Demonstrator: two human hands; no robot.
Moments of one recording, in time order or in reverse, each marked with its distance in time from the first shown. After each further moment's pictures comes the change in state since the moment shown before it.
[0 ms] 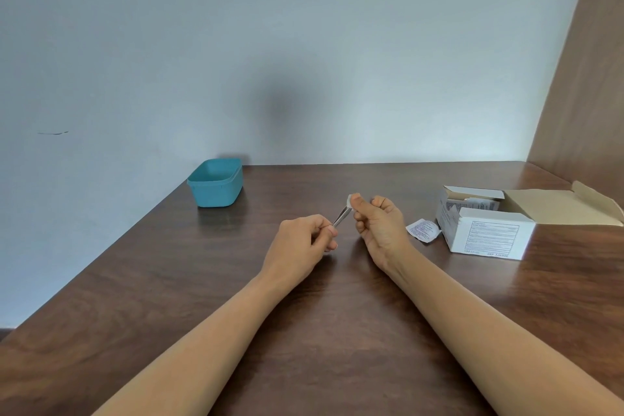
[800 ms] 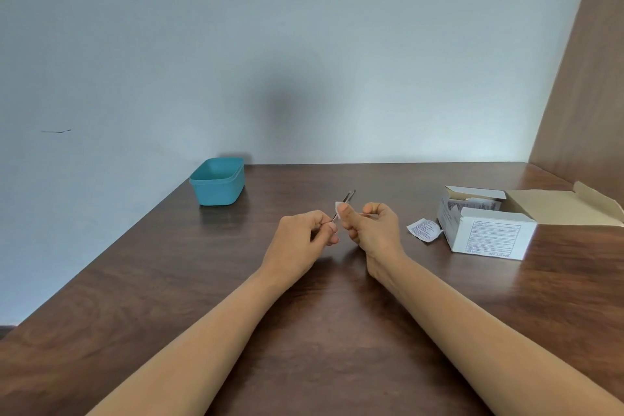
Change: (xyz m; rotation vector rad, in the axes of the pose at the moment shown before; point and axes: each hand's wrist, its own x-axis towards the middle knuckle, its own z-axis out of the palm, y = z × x) left_hand 0.002 -0.003 -0.003 0.023 0.027 0.088; right_hand -0.021 0.006 0.009 -0.243 0.055 -0.050
